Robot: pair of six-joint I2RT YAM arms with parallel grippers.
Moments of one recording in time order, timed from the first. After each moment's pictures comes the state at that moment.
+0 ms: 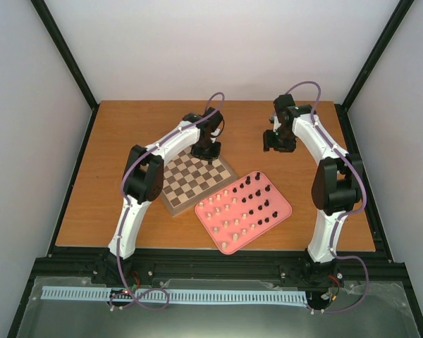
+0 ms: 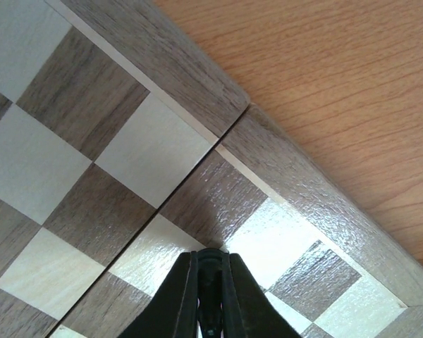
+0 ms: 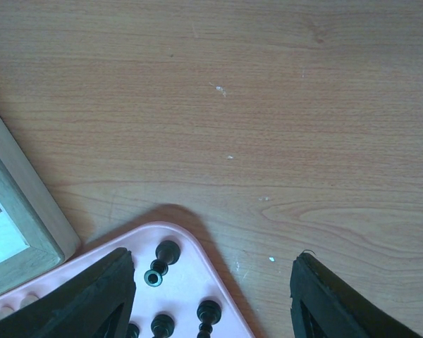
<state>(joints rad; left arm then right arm) -0.56 2.33 2.05 -1.07 0.05 -0.34 0.20 1.95 1.73 -1.08 -0.10 0.18</state>
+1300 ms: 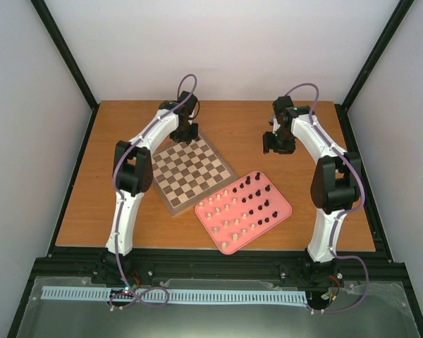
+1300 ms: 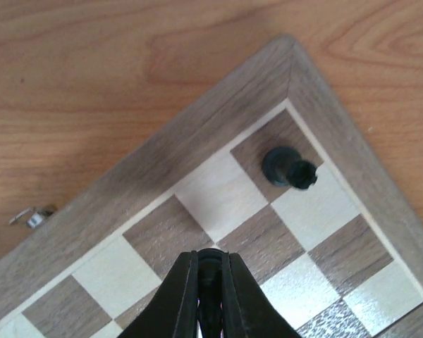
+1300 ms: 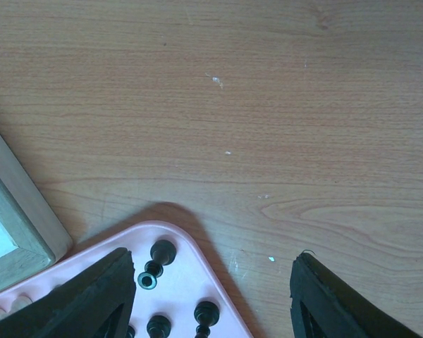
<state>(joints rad) -0.37 2.36 2.15 -1.05 -0.06 -0.32 0.20 1.97 1.72 -1.08 -0.10 0.18</state>
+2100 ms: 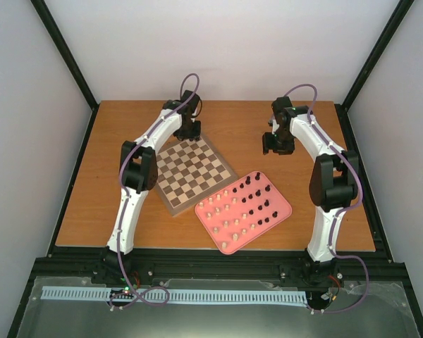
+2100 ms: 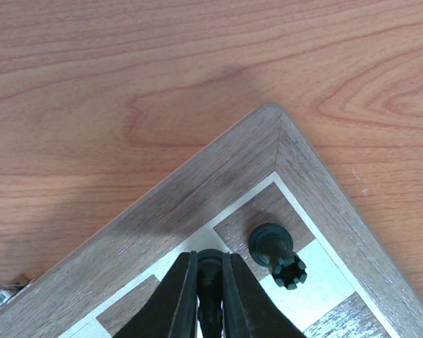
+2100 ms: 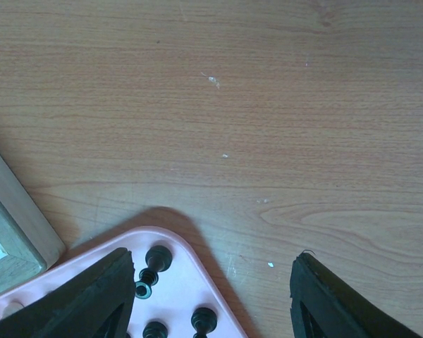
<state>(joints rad) -0.37 2.48 2.31 -1.03 -0.06 -0.32 0.20 2.00 1.73 -1.09 -0.10 0.18</state>
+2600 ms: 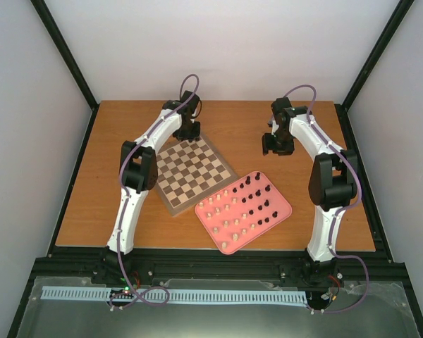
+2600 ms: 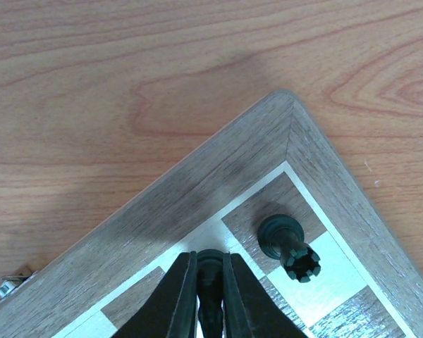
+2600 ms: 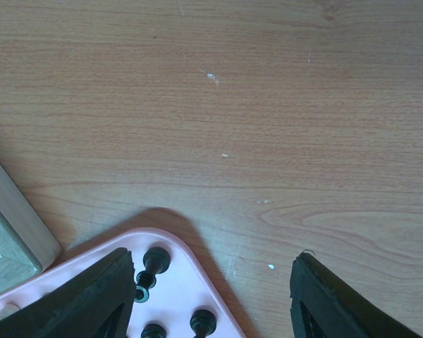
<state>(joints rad) -0.37 2.49 2.31 -1.05 -0.06 -0.32 0.20 2.02 1.73 -1.09 -0.10 0.18</state>
